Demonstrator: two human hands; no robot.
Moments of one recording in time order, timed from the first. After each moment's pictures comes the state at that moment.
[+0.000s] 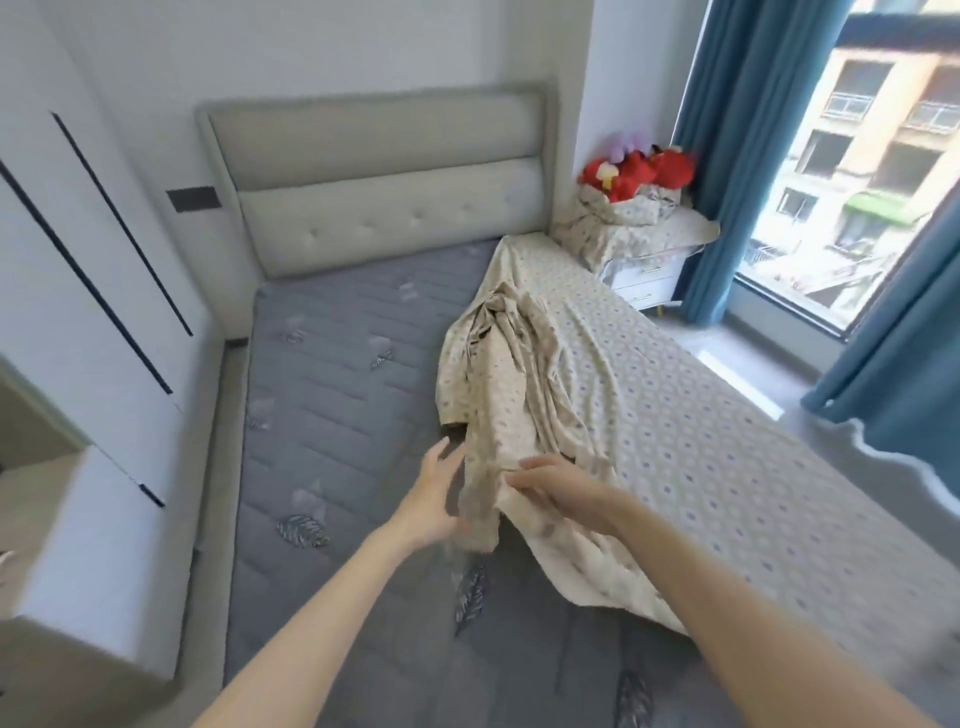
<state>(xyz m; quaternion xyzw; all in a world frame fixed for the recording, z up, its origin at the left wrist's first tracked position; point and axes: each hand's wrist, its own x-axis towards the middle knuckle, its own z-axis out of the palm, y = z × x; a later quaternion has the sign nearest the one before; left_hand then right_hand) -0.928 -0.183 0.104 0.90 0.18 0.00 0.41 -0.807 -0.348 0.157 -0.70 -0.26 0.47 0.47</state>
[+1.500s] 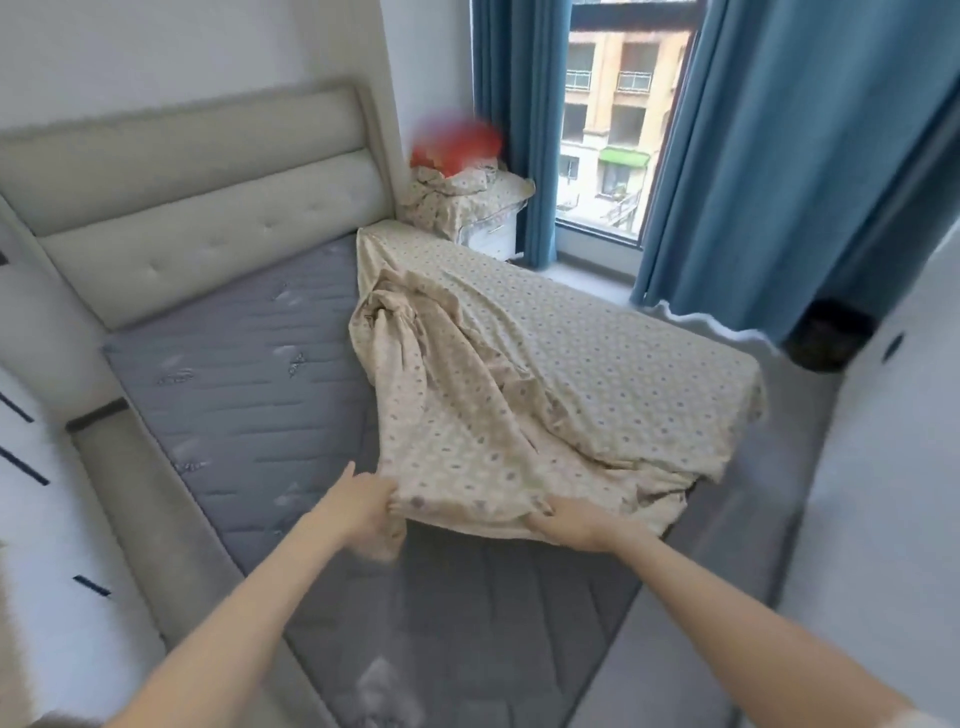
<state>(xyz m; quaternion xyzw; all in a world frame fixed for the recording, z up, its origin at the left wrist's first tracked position) -1.142 -0.093 0.143 0.98 -0.03 -0.19 -0.01 -1.093 -0.375 0.100 -0.90 -0.12 0.36 0.20</state>
